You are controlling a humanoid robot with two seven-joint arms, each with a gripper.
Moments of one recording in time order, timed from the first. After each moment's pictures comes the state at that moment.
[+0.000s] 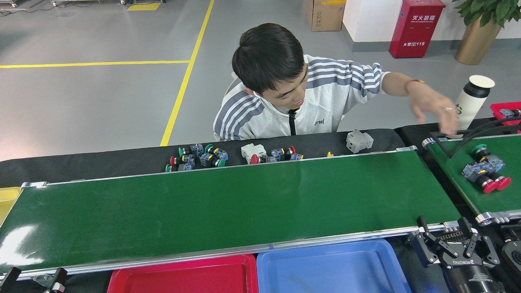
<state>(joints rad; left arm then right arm) 0.34 0.09 0.69 -1.76 -1.23 -0.67 -0.10 0.13 -0.18 -0.22 -1.60 1.19 -0.17 -0.05</state>
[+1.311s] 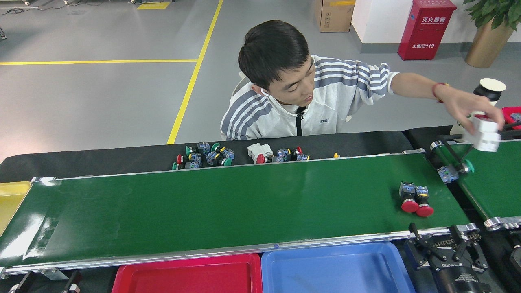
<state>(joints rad) 0.31 0.05 0.65 -1.76 -1.30 -0.61 -0.19 0.07 -0.17 -0.14 -1.49 1.24 -0.08 -0.02</state>
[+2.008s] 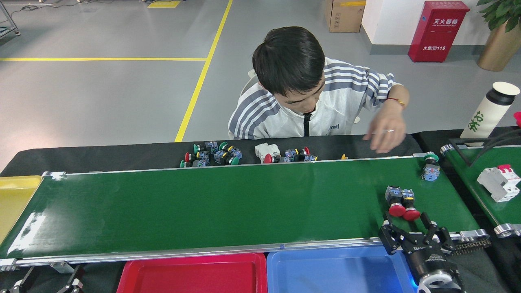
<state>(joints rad) 0.29 0.04 0.64 -1.76 -1.29 -0.61 -0.20 -0.04 -0.14 -0.04 -1.38 1.24 -0.07 -0.02</state>
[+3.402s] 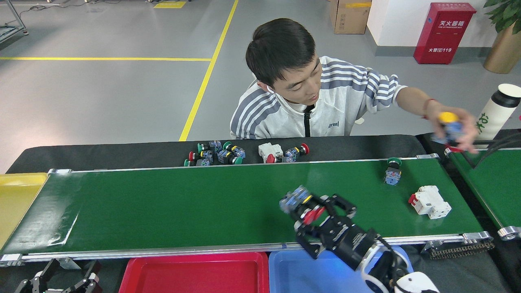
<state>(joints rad) 0.28 0.04 0.58 -1.76 -1.30 -0.60 -0.21 -0.22 -0.10 0.51 -1.48 1.37 -0.56 -0.02</state>
